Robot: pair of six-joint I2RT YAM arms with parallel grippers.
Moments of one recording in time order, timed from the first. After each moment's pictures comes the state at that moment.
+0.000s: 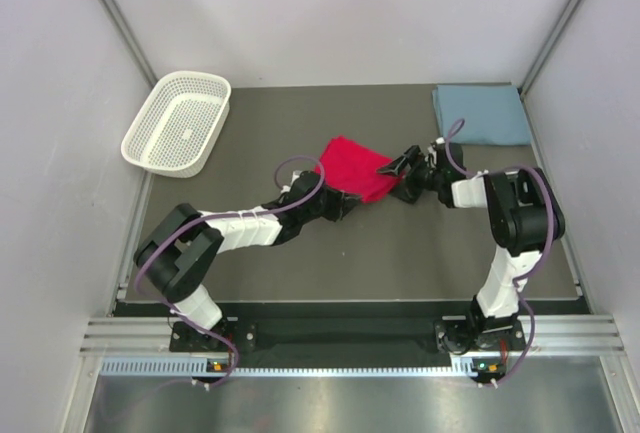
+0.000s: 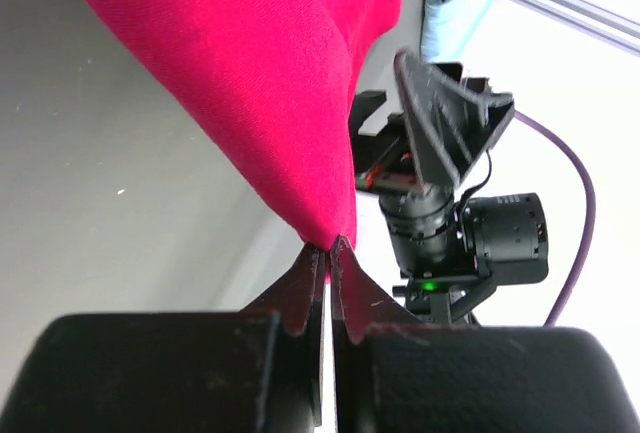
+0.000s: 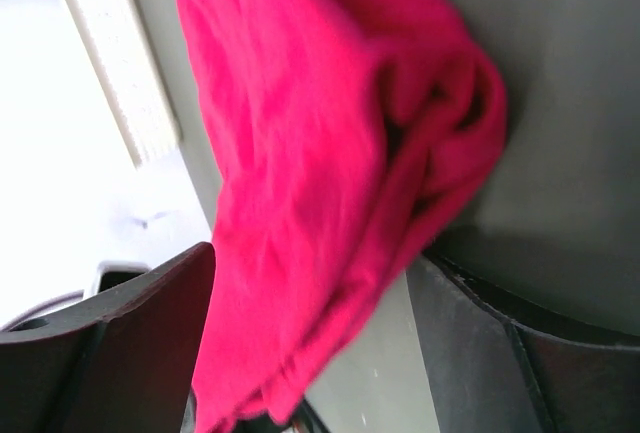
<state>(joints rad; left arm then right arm) -0.75 1.65 0.80 0.34 0.01 -1.78 0.16 1.87 0.82 0.41 -0.61 1.08</state>
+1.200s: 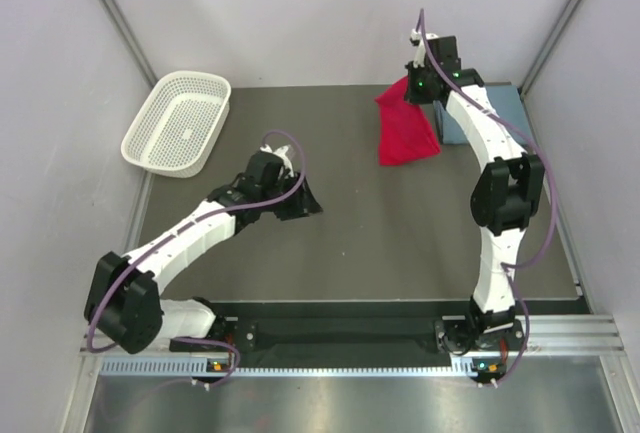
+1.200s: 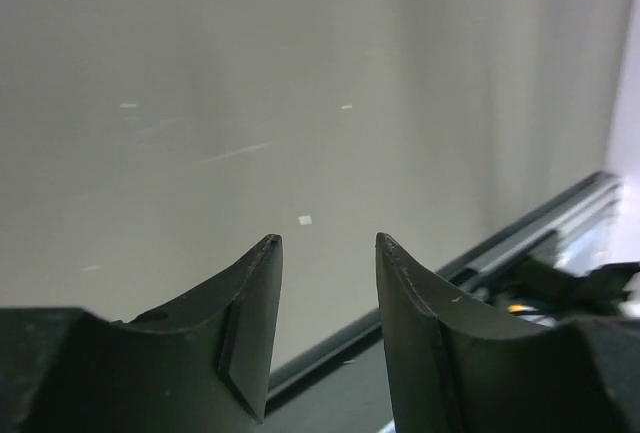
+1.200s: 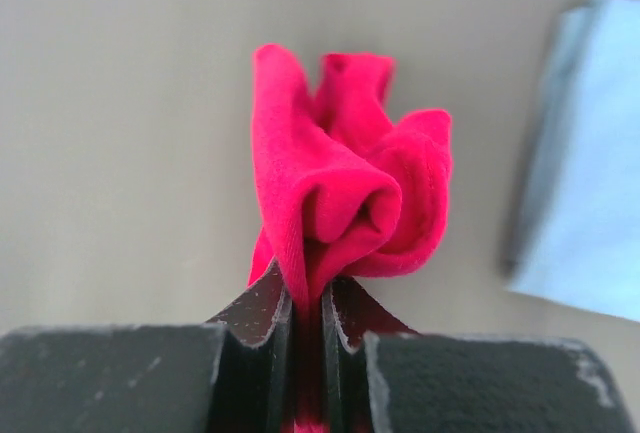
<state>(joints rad) -0.57 1.32 0.91 -0.34 0.24 -0.74 0.22 2.09 2.03 -0.62 -0.10 0.09</state>
